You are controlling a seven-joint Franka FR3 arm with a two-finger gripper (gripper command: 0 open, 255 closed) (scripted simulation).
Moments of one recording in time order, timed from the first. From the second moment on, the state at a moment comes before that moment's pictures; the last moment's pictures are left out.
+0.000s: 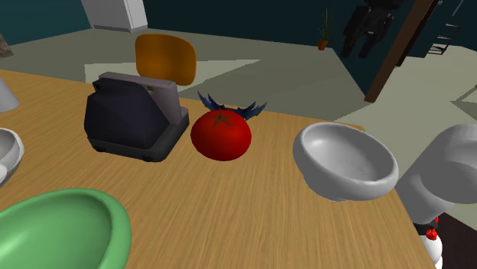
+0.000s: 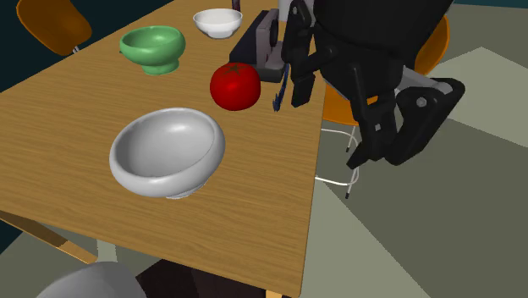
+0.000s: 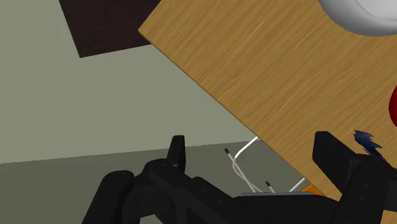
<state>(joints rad) -0.02 -0.83 0.00 -2.27 0.12 1.50 0.13</state>
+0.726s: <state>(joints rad) 0.09 -0.59 0.09 -2.22 0.14 1.71 0.01</state>
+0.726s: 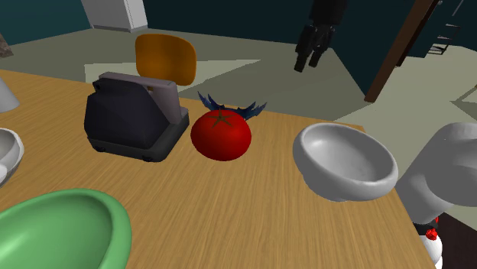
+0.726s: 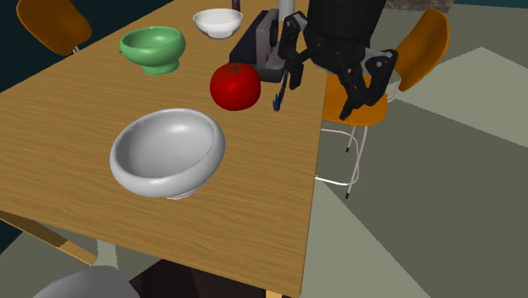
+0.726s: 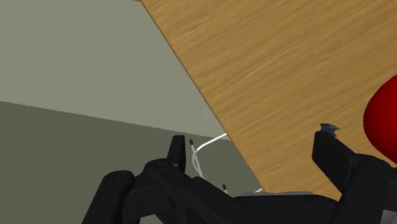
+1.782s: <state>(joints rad) 0.23 -0.15 0.27 -2.02 0.07 1.98 -0.15</state>
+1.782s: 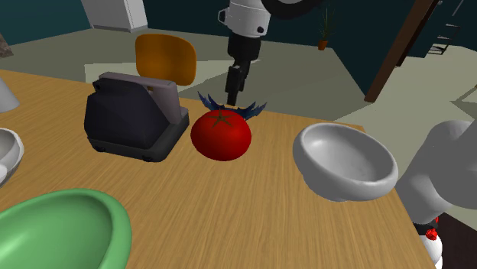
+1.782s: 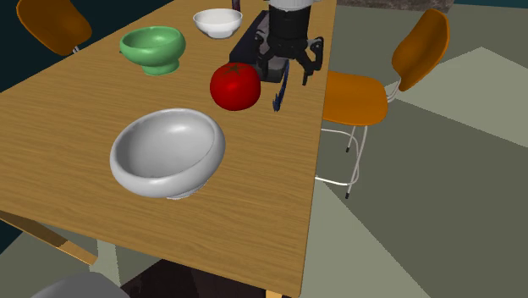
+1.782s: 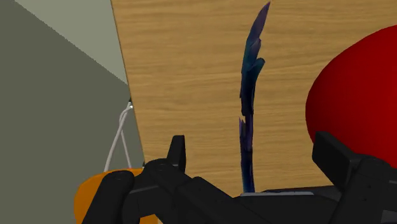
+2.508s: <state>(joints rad) 0.24 -0.10 0.28 -2.07 0.06 2.09 -0.15</state>
